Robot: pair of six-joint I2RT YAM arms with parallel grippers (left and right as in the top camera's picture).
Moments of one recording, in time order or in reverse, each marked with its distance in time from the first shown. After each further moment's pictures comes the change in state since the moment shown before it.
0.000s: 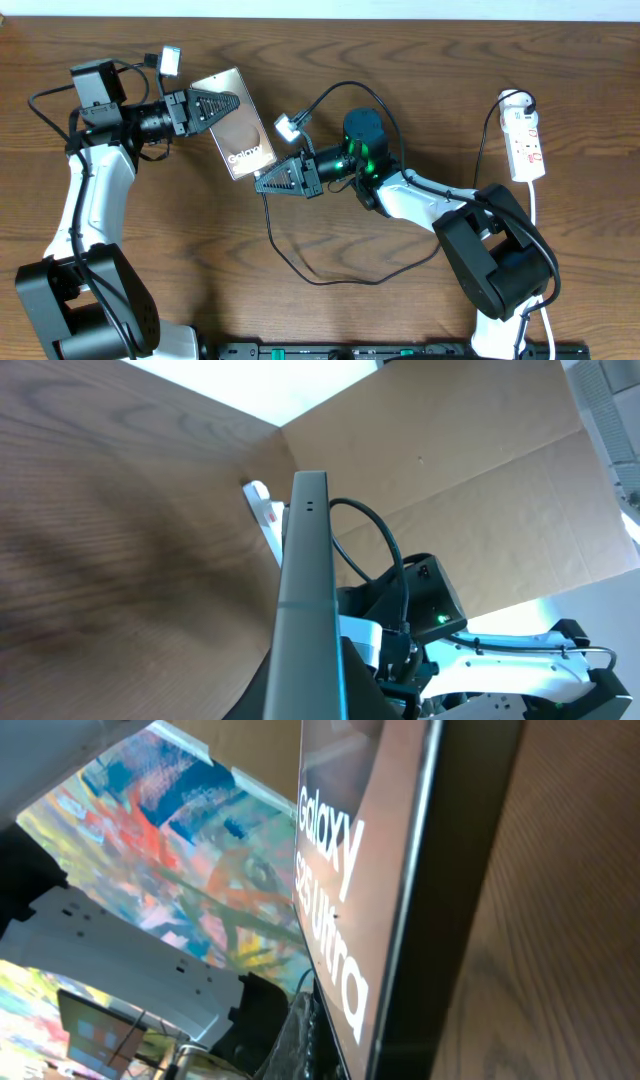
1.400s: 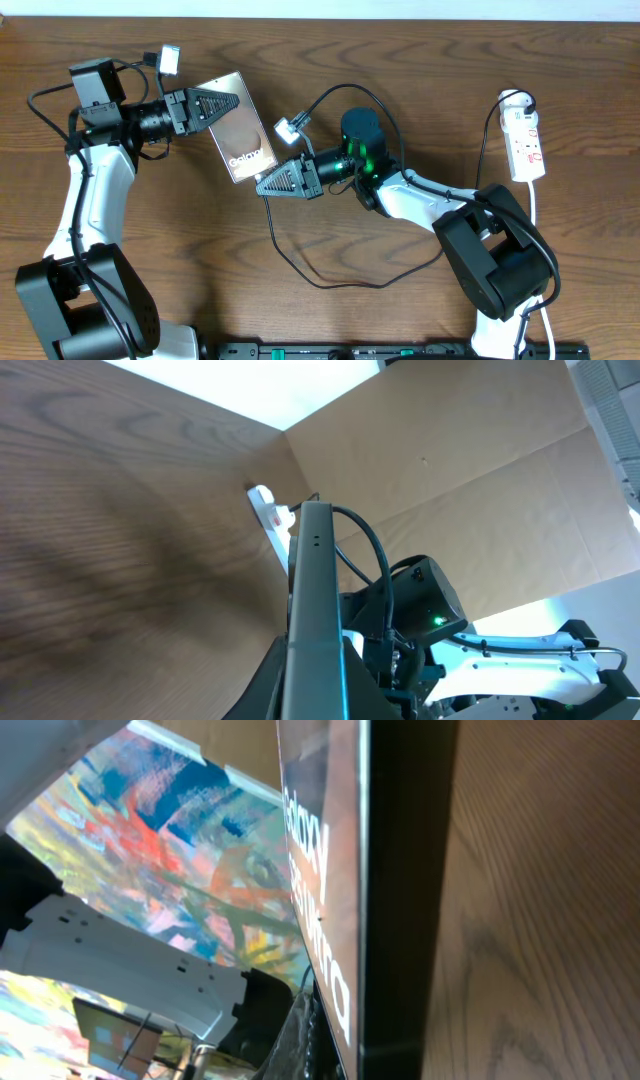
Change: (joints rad) left arm 0.000 0.000 0.000 0.022 -0.008 0.000; right arm 0.000 0.000 0.000 -0.060 0.001 0.028
